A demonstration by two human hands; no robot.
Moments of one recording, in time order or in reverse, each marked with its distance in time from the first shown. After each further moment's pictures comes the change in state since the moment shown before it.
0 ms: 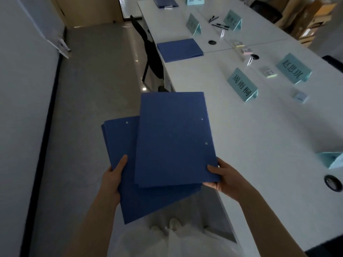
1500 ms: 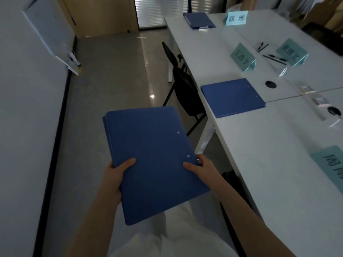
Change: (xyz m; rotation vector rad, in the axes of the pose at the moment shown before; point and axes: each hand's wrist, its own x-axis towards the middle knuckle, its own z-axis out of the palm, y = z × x) left_hand 0.383 0.394 0.027 -0.008 -0.014 0.069; right_hand 0.493 -0.179 0.312 -0.840 0.218 -0.070
